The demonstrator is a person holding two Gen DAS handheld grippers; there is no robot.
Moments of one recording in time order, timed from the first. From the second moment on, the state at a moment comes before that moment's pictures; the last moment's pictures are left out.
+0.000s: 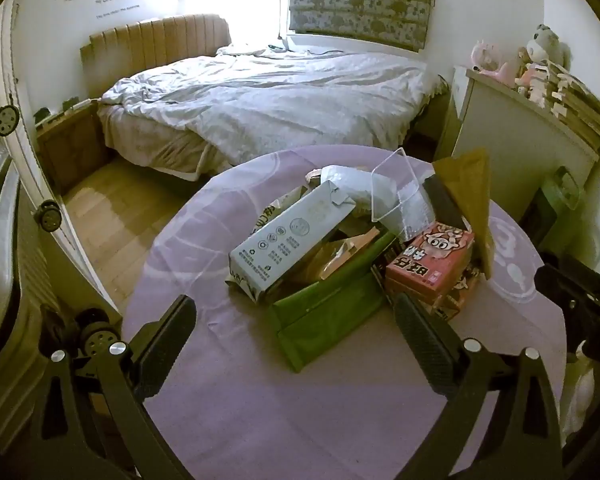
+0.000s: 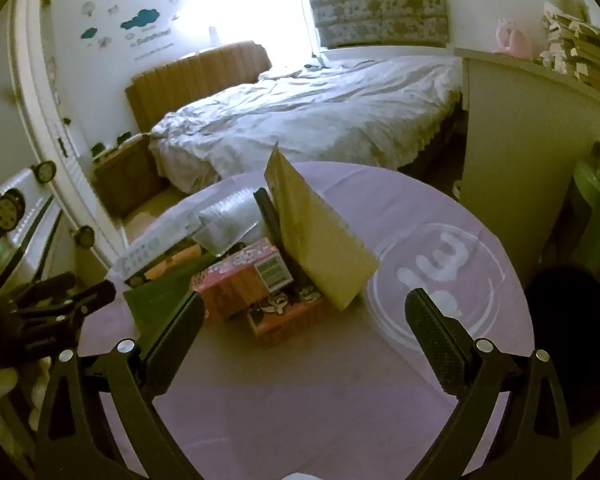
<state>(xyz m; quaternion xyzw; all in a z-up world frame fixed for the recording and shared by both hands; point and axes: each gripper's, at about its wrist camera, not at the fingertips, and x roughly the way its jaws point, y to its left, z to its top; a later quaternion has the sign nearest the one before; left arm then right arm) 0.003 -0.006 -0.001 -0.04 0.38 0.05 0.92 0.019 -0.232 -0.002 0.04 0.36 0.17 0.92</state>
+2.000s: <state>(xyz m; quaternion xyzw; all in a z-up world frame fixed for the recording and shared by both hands) 0.086 0.036 -0.030 -0.01 0.44 -0.06 0.90 0.144 -0.247 -0.014 0.03 0.41 0.25 0.88</state>
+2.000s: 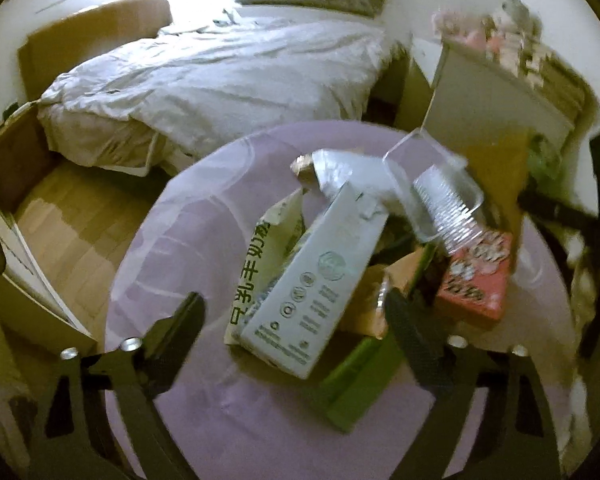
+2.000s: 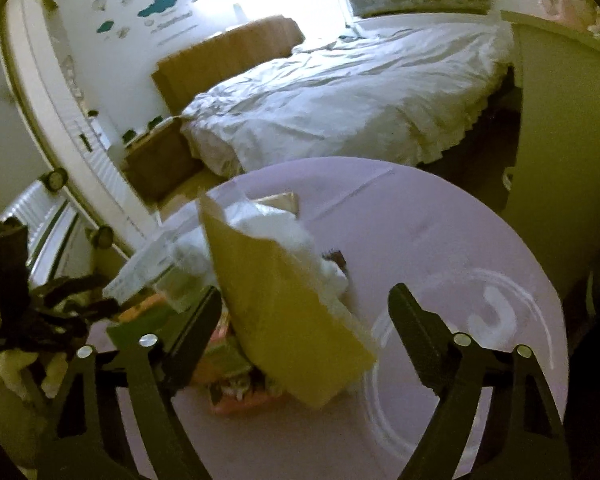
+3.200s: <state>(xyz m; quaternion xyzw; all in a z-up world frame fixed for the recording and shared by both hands) 0.064 -0.037 0.031 -0.11 0.37 -0.19 0.90 0.096 -0.302 0.015 0.12 0.35 0.24 0.90</state>
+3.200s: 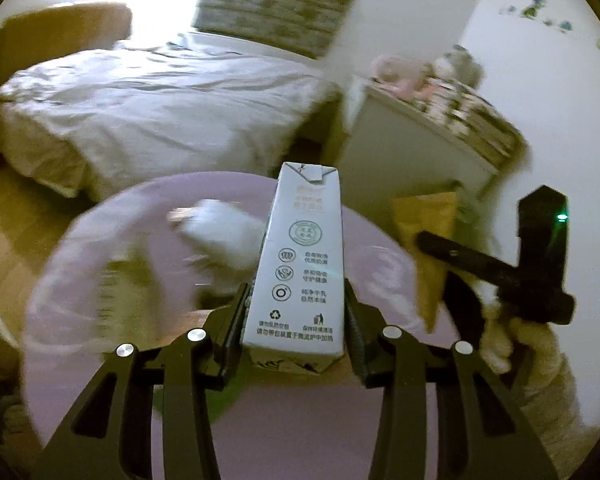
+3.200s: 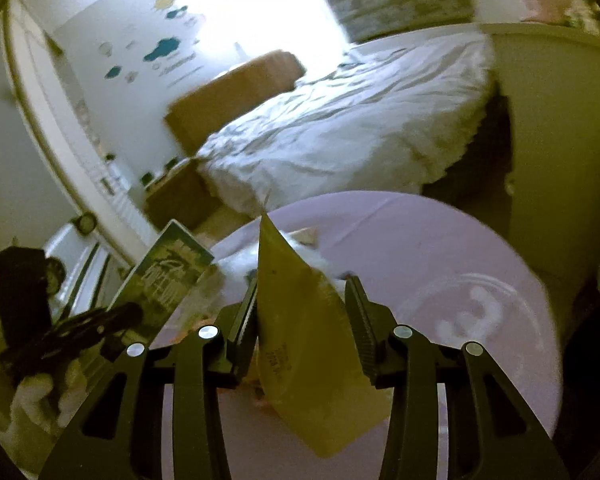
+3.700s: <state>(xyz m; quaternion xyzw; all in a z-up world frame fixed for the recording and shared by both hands) 0.124 -0.244 -0.013 -0.08 0.44 -0.35 0.82 0.048 -0.491 -0.043 0.23 0.37 0.02 0.90</state>
